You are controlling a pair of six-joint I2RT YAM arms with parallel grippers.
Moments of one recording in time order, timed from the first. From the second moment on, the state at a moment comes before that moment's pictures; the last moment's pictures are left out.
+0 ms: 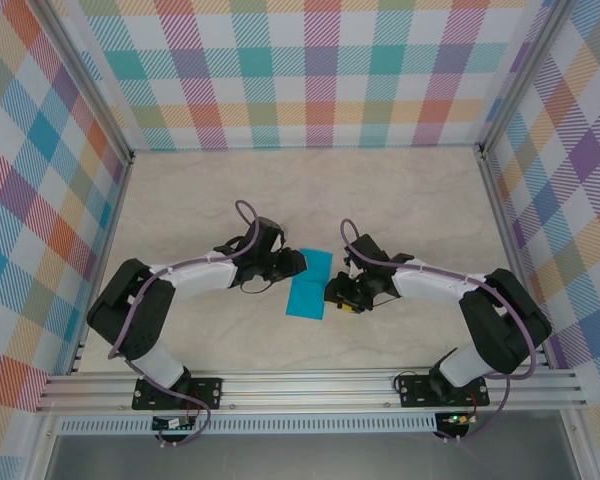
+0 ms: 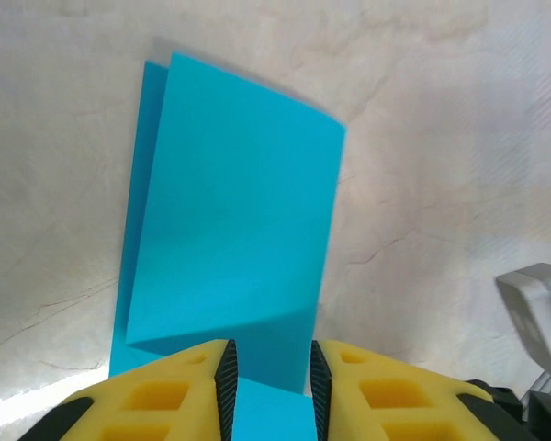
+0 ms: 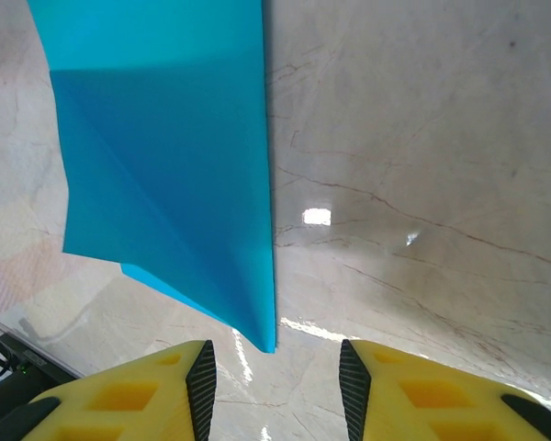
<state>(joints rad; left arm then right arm) -0.63 1.60 0.86 -0.10 0.30 -0.85 0.66 1.51 0.75 -0.39 -0.43 0.90</state>
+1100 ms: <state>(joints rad) -0.58 1.43 0.75 -0.11 0.41 -0.81 0.65 1.48 0.86 -0.40 -0.38 1.01</state>
